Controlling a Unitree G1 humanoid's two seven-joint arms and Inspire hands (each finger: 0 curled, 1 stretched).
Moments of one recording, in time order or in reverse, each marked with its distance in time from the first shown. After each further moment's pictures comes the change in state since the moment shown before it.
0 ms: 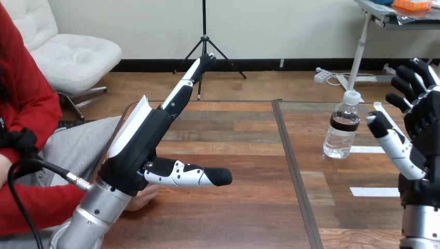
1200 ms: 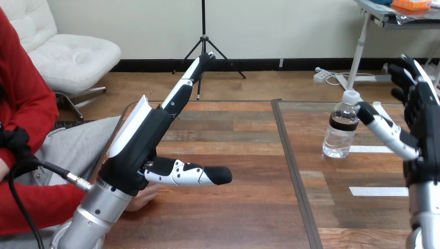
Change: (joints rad) left arm 0.000 -0.004 0.000 0.000 0.003 0.000 0.008; right arm -0.162 -0.160 -0.001 0.184 -0.072 0.089 0.007
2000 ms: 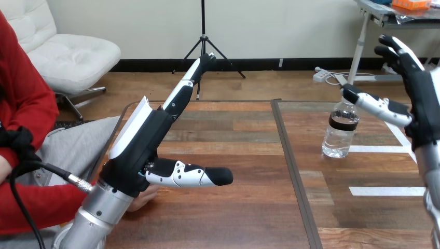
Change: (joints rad) left arm 0.009 -0.009 -0.002 -0.001 0.001 0.001 0.000; right arm -0.233 -0.183 0.071 0.226 -0.195 0.071 -0.003
